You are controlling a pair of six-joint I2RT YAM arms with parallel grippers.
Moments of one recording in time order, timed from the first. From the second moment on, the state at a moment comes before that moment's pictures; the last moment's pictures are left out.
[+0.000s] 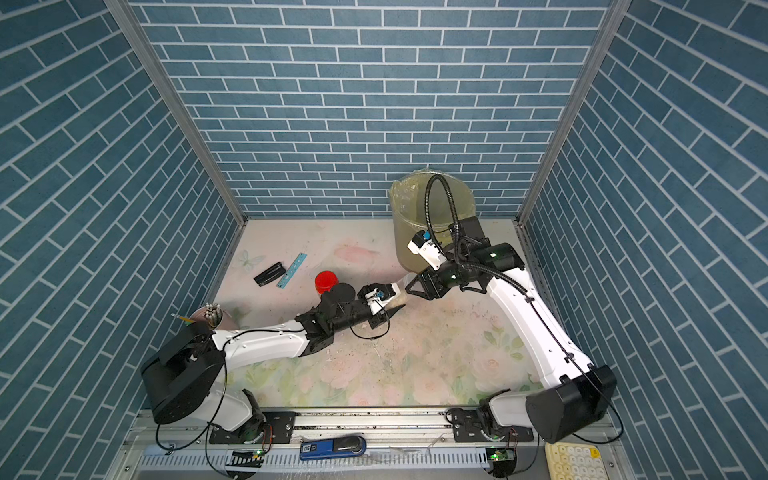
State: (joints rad) left arm -0.89 1.52 0.75 0.53 0.15 0.32; right arm 0.41 1.38 1.48 -1.14 -0.65 -0.30
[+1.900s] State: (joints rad) left arm -0.88 1.52 0.75 0.56 0.10 0.38; right arm 0.52 1.19 1.38 -1.01 -0.31 0.85
